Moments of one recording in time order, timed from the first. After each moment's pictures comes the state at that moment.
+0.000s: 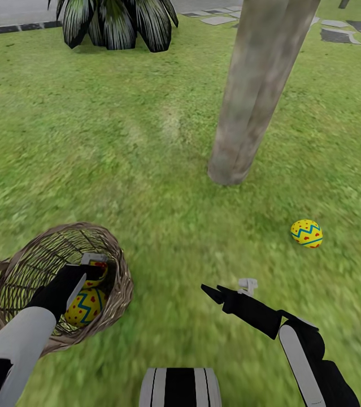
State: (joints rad) left arm -0.87 0.18 -0.06 -0.60 -0.05 0.51 0.02; right arm -0.24 -0.02 -0.01 -1.59 -0.52 0.72 0.54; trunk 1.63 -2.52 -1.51
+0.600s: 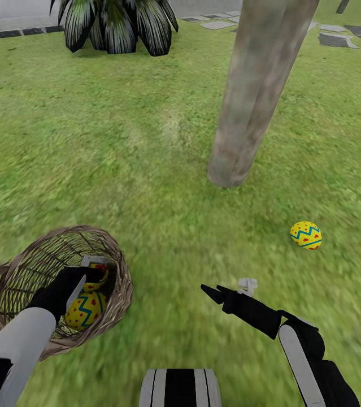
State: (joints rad) left arm -0.87 0.18 -0.06 -0.57 -0.02 0.51 0.01; right arm -0.24 -0.02 -0.01 -1.59 -0.52 0.72 0.54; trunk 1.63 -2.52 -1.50
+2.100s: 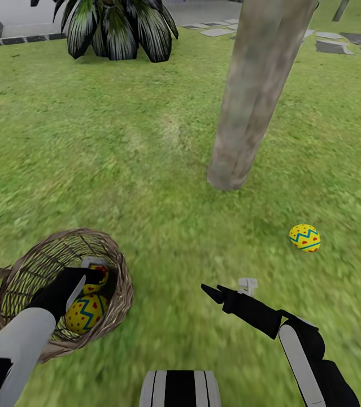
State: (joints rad) left arm -0.87 0.18 -0.07 -0.56 -0.02 0.52 0.01; right arm -0.24 -0.02 -0.01 -1.59 -0.52 0.72 0.54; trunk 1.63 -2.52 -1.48
